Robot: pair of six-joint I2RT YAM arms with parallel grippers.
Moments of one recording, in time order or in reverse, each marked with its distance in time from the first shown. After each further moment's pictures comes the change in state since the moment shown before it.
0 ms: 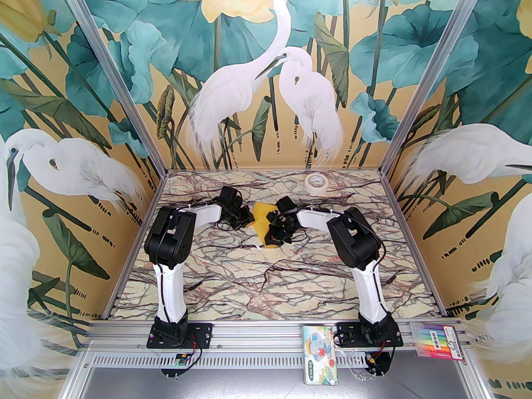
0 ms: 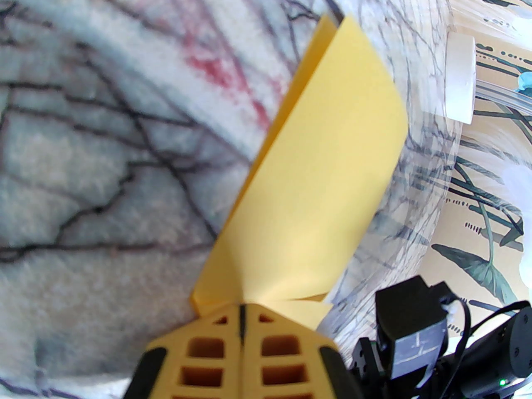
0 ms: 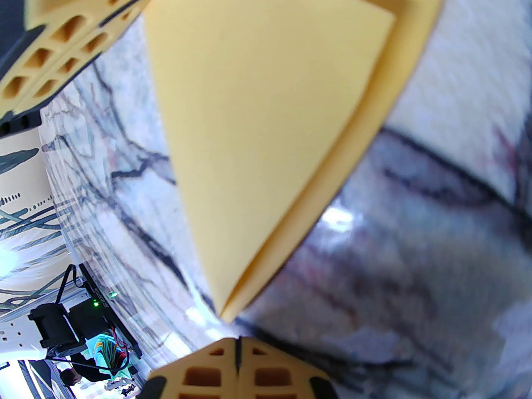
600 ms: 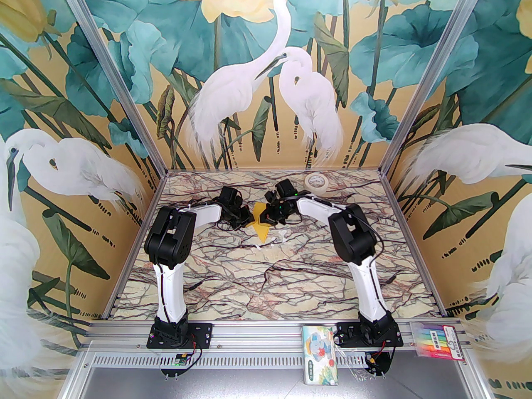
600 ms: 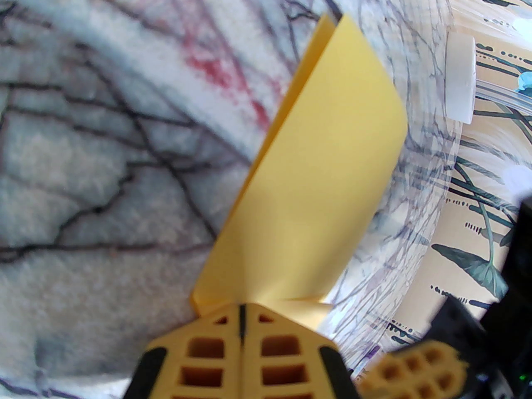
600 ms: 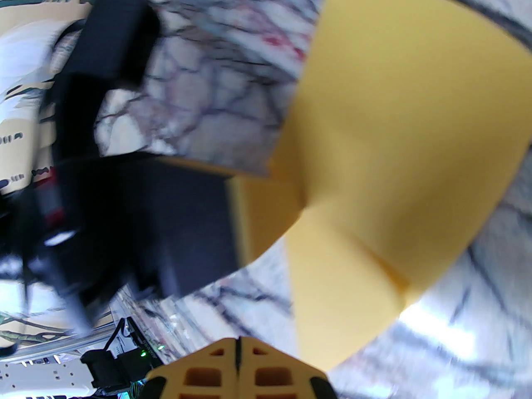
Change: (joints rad) left arm -0.002 0.000 0.000 0.000 0.000 0.000; right arm -0.029 0.138 0.261 0.060 -0.009 0.098
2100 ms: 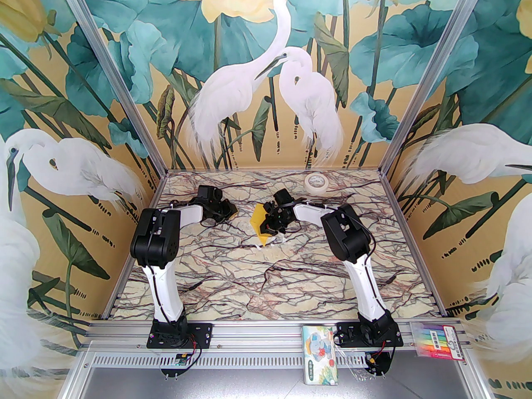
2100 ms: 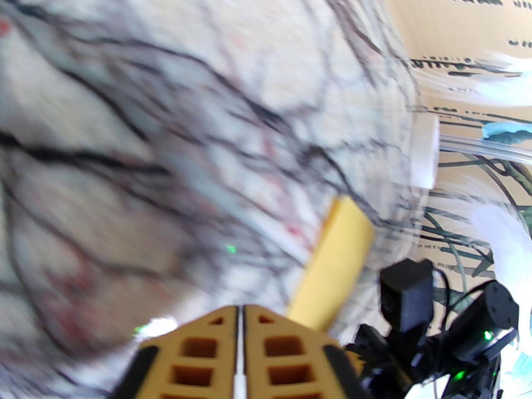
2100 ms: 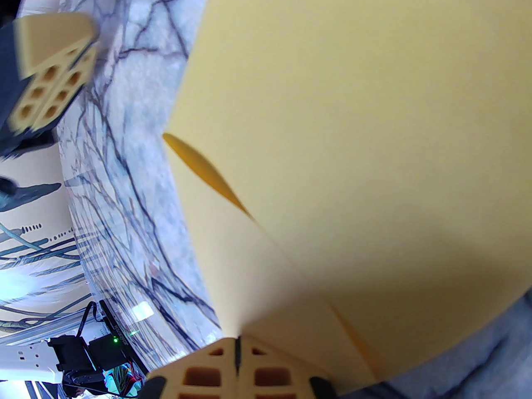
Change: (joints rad) left arm 0.167 -0.086 -0.103 0.196 0.042 0.039; right arm 0.013 0.016 -0.057 -0.015 0.005 -0.060
